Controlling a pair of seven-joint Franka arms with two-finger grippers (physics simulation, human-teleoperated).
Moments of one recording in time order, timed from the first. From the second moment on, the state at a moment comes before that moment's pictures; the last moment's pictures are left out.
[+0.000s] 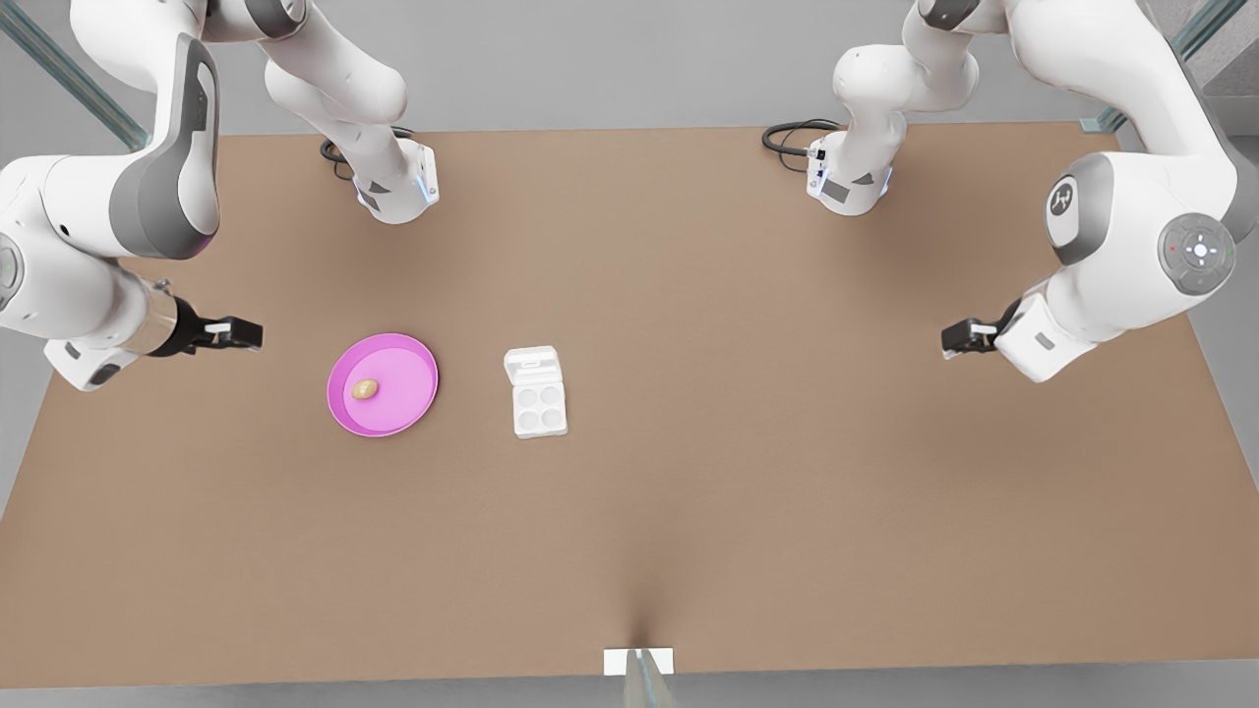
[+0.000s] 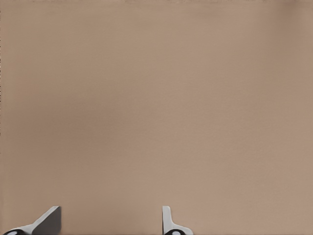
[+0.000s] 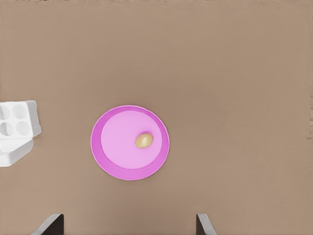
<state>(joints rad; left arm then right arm) -0.10 0.20 0.04 -1.42 -0.04 1.52 0.01 -0.21 0.19 0.21 -1.41 -0.05 1.40 -0.03</state>
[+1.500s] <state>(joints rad) -0.21 0.46 -0.16 -1.25 0.06 1.59 -0.22 -0.26 0.24 0.23 -2.44 -0.19 2.69 0.14</state>
